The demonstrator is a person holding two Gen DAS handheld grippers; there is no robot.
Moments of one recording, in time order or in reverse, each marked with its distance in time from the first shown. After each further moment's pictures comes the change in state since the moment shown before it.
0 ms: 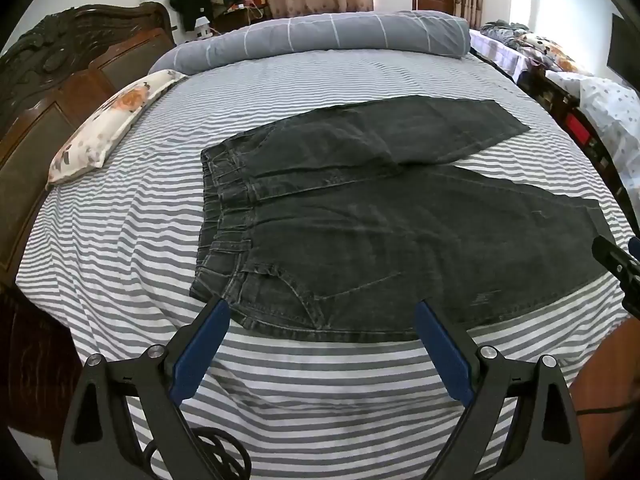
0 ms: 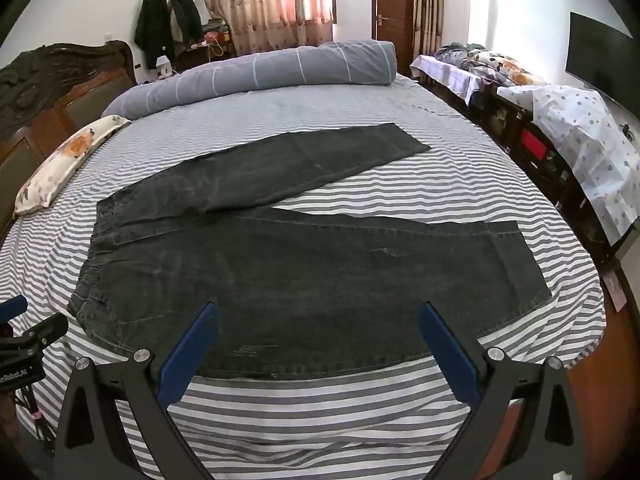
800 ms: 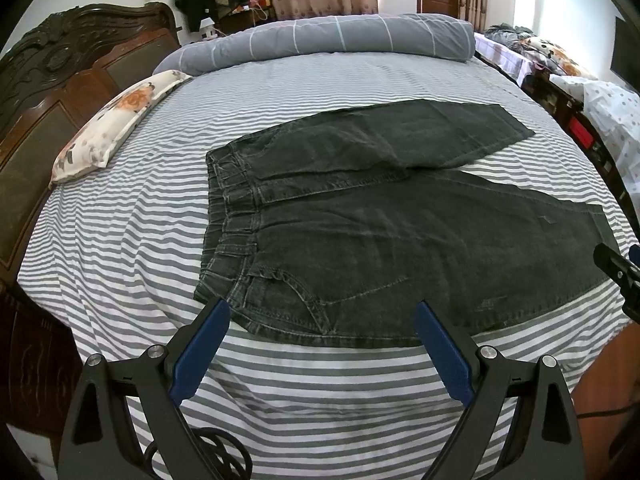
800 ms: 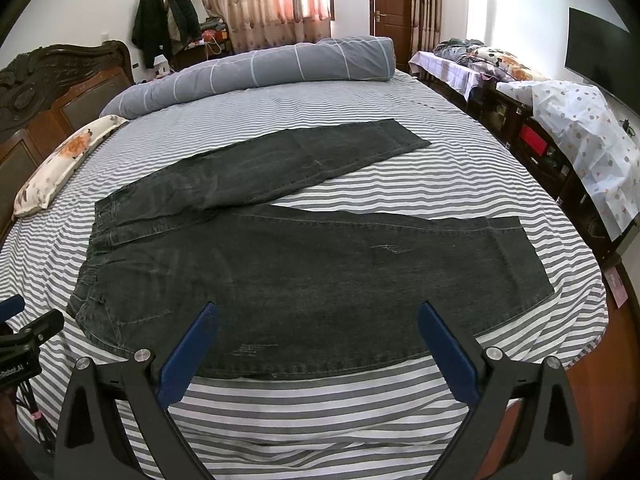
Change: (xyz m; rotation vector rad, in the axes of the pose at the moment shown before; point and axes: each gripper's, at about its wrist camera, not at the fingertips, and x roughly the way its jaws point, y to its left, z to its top) left arm 0.002 0.003 0.004 -0.007 -0.009 0.016; right arm 0.005 0.001 0.000 0.002 0.012 -0.003
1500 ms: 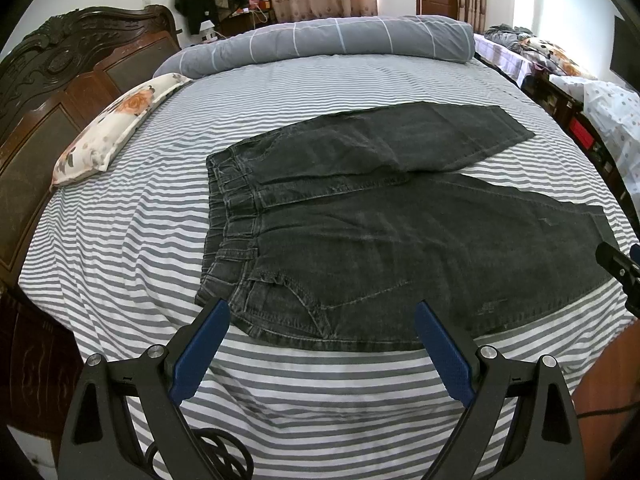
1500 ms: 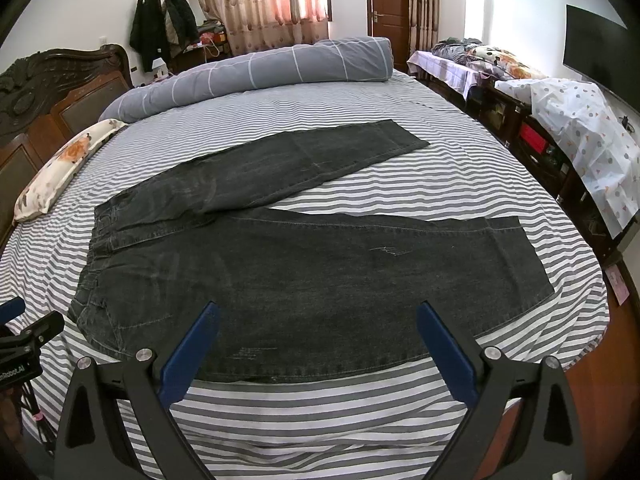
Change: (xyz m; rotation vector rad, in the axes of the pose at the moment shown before) left arm -0.002 -0.001 0.003 0.024 -0.020 0.032; right arm 0.001 -0.001 0.001 0.004 -0.001 0.001
